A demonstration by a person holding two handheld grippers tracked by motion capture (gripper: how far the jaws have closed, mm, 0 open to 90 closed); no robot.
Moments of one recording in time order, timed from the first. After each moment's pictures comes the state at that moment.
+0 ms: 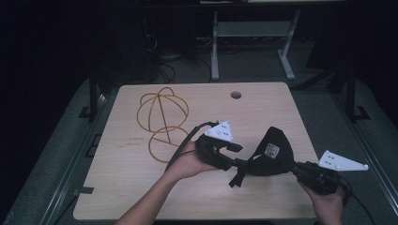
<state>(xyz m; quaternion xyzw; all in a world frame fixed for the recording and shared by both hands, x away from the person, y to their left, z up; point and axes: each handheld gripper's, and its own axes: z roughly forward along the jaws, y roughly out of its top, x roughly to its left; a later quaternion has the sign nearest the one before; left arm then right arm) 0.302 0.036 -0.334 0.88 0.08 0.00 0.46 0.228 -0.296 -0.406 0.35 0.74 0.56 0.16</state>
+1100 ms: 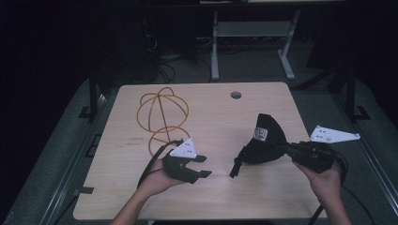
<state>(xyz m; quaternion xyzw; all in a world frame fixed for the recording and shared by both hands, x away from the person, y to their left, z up) 0.285 0.116 -0.388 0.89 0.13 0.04 0.43 0.269 -0.279 -0.357 0.34 0.77 0.53 0.13</state>
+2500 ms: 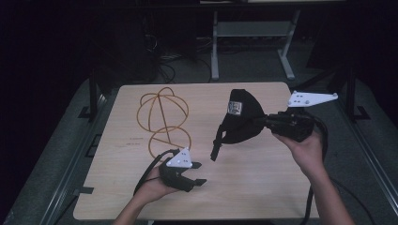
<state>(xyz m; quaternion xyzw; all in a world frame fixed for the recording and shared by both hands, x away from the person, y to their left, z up) 0.277 0.128 -0.412 0.90 0.13 0.05 0.42 0.314 -0.220 -0.283 0.28 0.78 0.54 0.11</state>
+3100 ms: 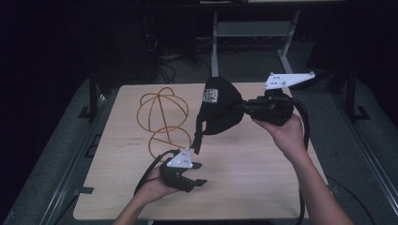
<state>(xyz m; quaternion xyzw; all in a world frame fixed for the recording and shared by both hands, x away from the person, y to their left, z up) 0.276 0.126 -0.414 0.90 0.13 0.04 0.42 0.334 -0.167 -0.245 0.24 0.79 0.55 0.10</state>
